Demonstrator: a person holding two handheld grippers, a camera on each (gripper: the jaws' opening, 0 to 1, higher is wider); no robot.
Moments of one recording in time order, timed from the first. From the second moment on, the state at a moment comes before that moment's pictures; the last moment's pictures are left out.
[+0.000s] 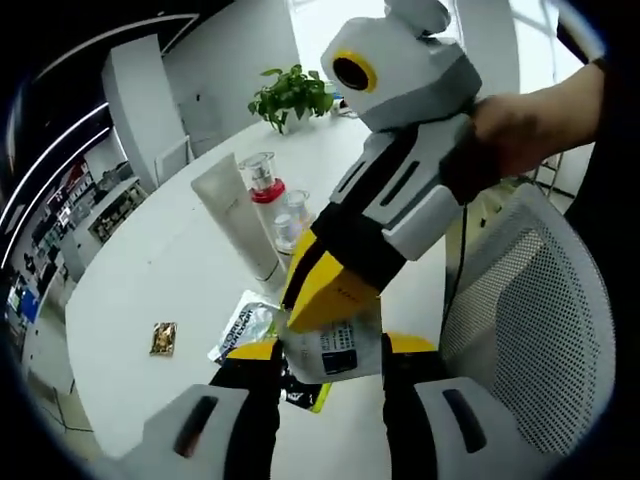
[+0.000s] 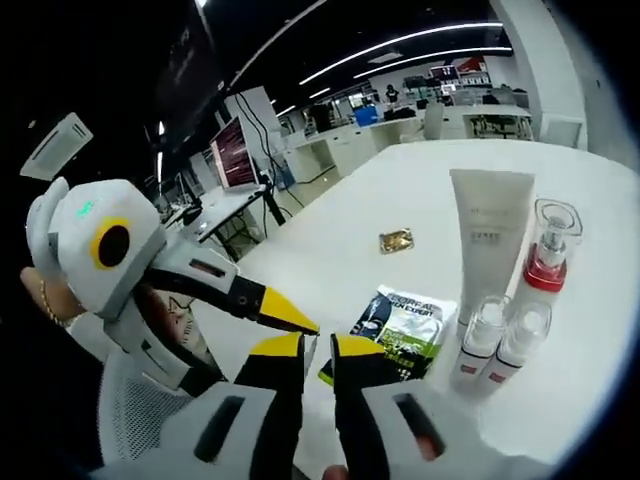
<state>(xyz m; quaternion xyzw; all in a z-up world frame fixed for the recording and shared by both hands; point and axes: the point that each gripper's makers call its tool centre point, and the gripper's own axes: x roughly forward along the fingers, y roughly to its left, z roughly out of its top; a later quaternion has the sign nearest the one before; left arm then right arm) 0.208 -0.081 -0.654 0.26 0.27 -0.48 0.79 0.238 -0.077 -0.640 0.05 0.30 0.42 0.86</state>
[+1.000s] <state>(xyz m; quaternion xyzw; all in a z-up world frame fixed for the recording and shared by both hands) 0.182 -0.065 -0.633 -0.18 0.33 -0.43 0.82 0.231 -0.092 -0.594 0.37 0.24 0.36 0.83</state>
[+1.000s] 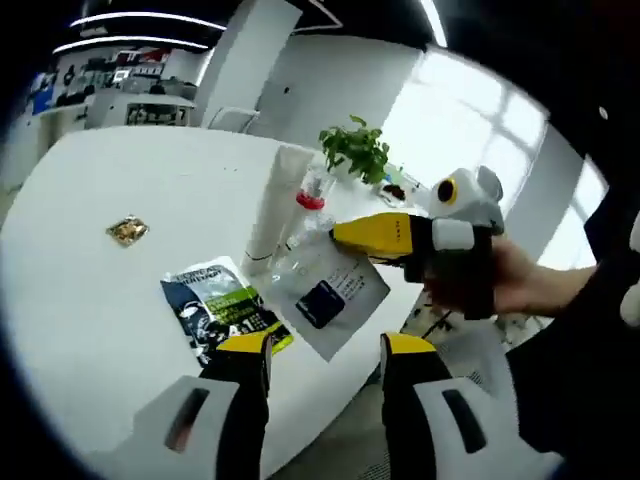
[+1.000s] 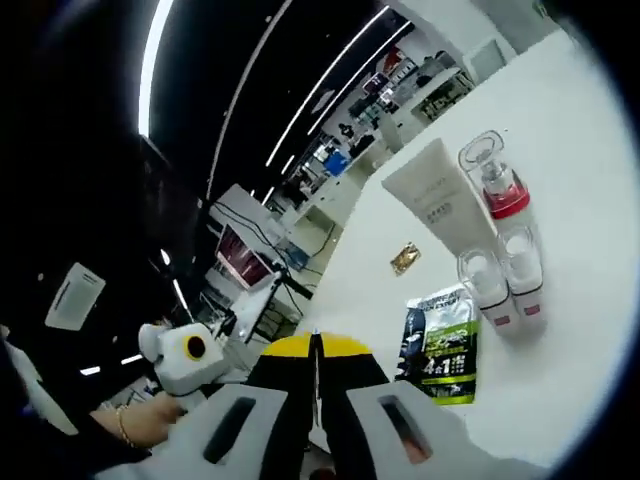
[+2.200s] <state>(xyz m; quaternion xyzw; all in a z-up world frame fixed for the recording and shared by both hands) 0.141 -0.040 -0.581 -0.34 0.34 -0.43 0.76 0.176 -0.066 -0.580 0.24 0.21 0.52 0.79</state>
